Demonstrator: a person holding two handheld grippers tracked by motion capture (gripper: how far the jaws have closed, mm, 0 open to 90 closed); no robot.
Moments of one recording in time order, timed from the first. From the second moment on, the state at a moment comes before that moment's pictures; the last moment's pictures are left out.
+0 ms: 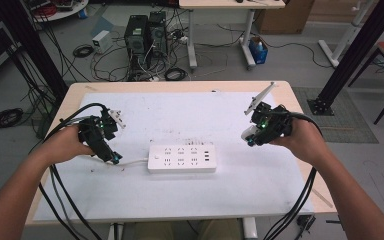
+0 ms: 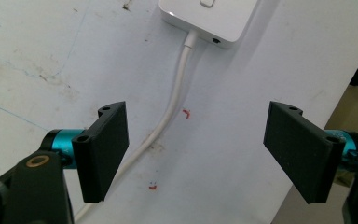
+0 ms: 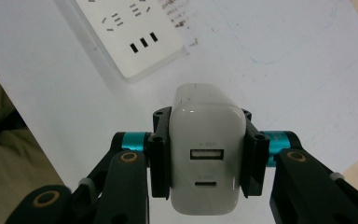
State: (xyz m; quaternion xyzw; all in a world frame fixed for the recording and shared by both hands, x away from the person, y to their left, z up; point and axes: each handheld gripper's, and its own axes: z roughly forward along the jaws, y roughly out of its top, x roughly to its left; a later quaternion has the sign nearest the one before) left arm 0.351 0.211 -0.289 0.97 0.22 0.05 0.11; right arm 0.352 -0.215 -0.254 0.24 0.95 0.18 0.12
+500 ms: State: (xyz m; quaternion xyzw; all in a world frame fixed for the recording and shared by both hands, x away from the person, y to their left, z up) left arm 0.352 0.206 -0.296 0.98 0.18 0.03 0.09; right arm 0.384 -0.145 -0.266 0.16 0.97 0.16 0.08
